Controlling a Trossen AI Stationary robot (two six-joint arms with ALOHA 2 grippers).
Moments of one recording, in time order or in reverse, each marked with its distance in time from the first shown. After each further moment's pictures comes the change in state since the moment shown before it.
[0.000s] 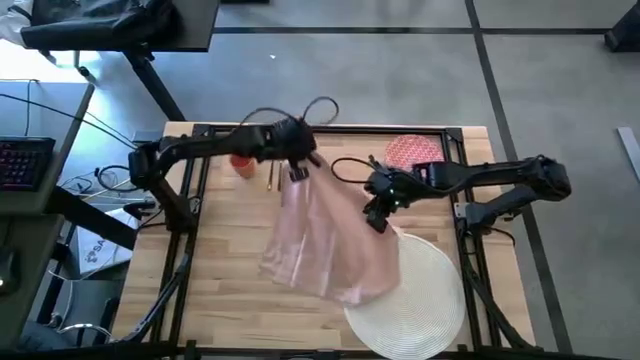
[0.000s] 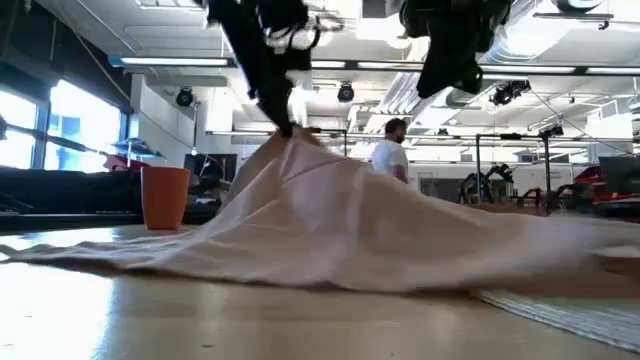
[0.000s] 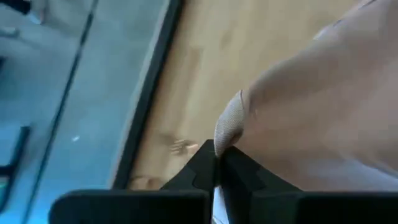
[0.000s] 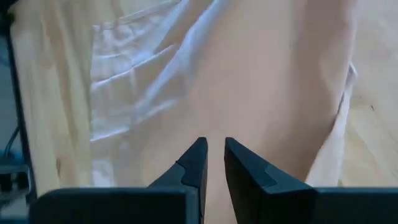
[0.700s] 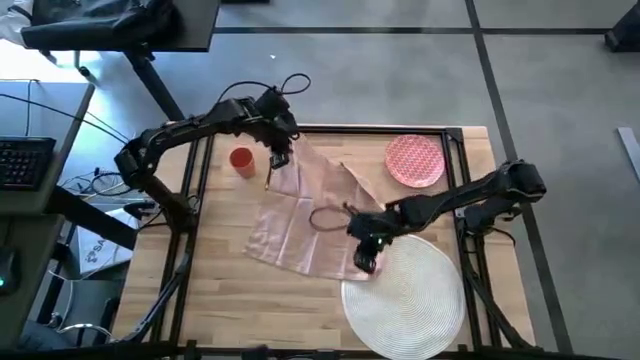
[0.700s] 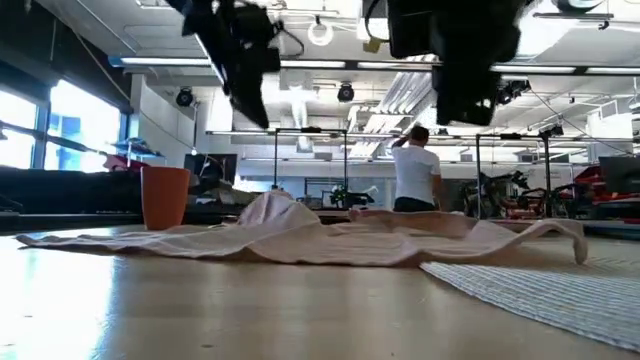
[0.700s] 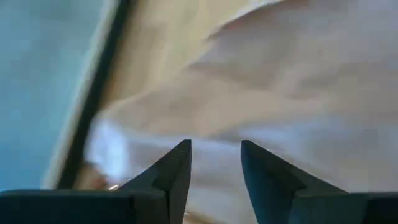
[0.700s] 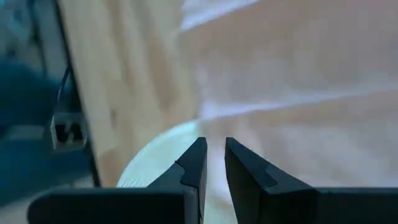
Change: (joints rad) left arm 0.153 -0.142 0.037 -0.206 0.575 0.014; right arm 0.226 0.273 -0.001 0.195 -0.283 0.084
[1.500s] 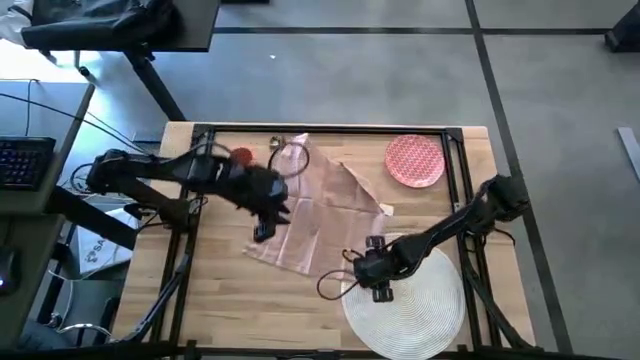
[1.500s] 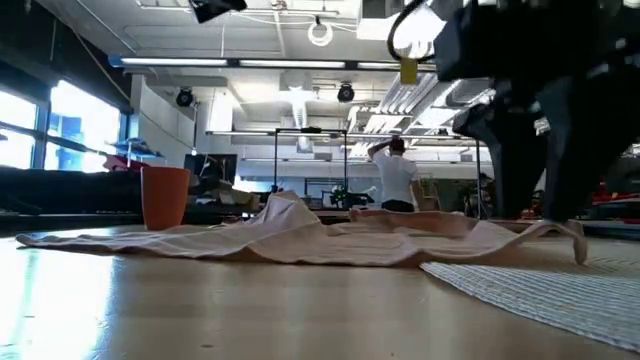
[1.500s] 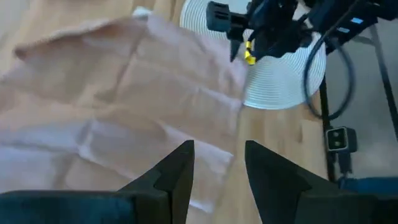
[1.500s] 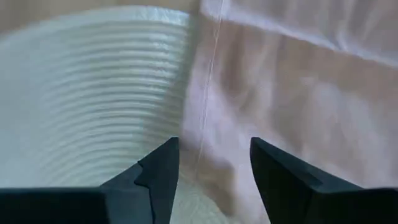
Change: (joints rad) left arm -0.740 -0.202 -0.007 -0.052 -0.270 -0.741; right arm 0.209 0.203 0.017 -0.105 0.326 -0.294
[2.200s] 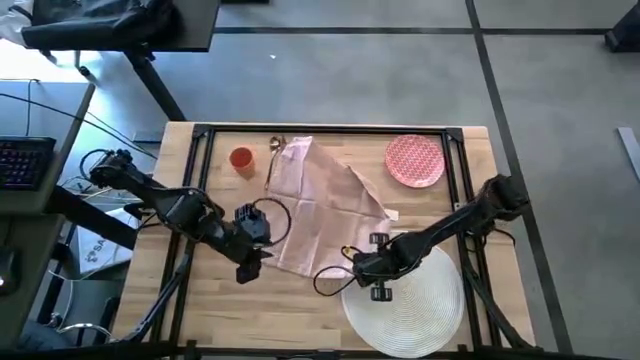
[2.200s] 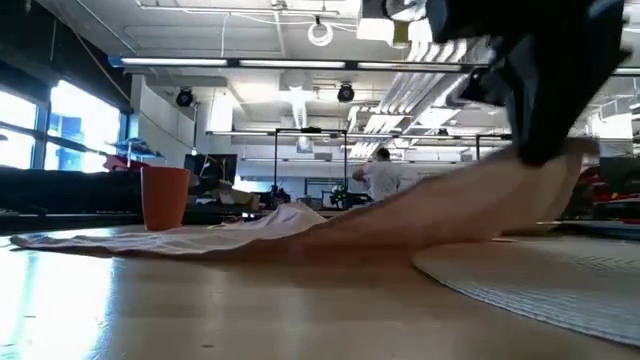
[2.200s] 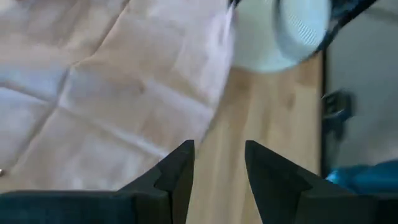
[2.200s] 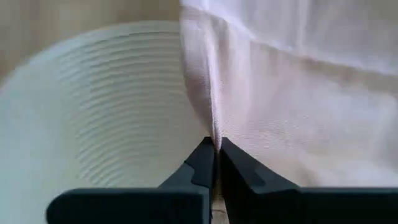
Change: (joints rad) left arm -0.348 0.022 -0.062 -0.100 -0.282 -0.226; right arm -0.002 -0.077 0.167 -0.260 -0.043 0.143
